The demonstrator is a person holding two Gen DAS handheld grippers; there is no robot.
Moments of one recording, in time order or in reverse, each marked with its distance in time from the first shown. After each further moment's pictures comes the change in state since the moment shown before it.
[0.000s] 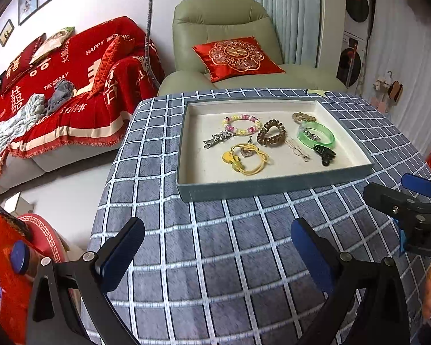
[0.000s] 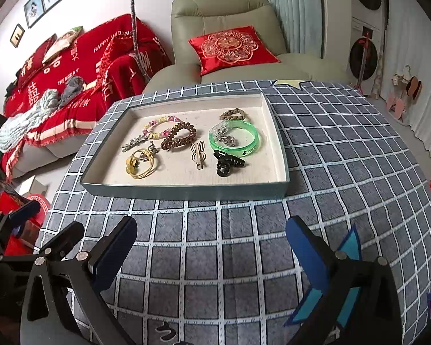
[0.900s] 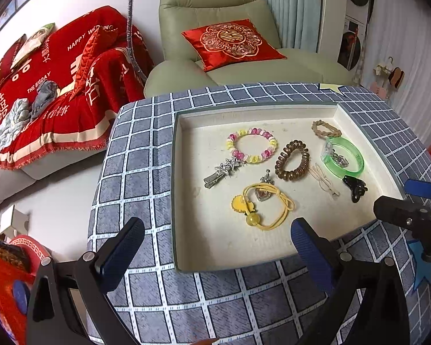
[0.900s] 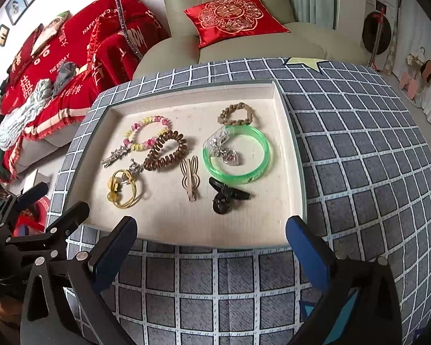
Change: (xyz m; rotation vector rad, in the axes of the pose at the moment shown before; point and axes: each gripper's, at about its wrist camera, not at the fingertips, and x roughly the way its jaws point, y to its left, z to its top) left arm 0.074 0.010 0.073 0.048 0.106 -0.027; right arm 0.069 -0.014 0.067 0.029 0.201 0.040
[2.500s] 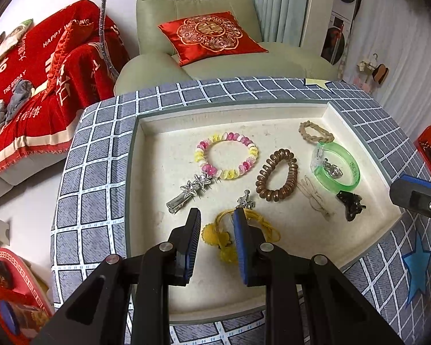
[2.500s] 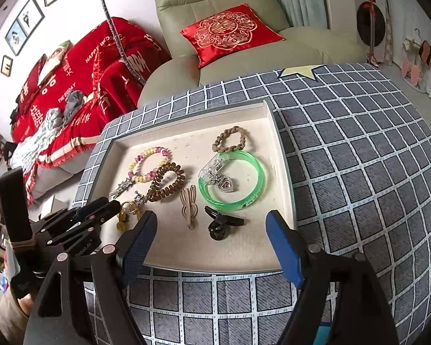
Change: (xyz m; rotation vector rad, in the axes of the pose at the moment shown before) left arm 0.039 -0.012 0.024 0.025 0.030 -0.116; right arm -0.006 -0.026 0.016 0.094 -0.087 0.098
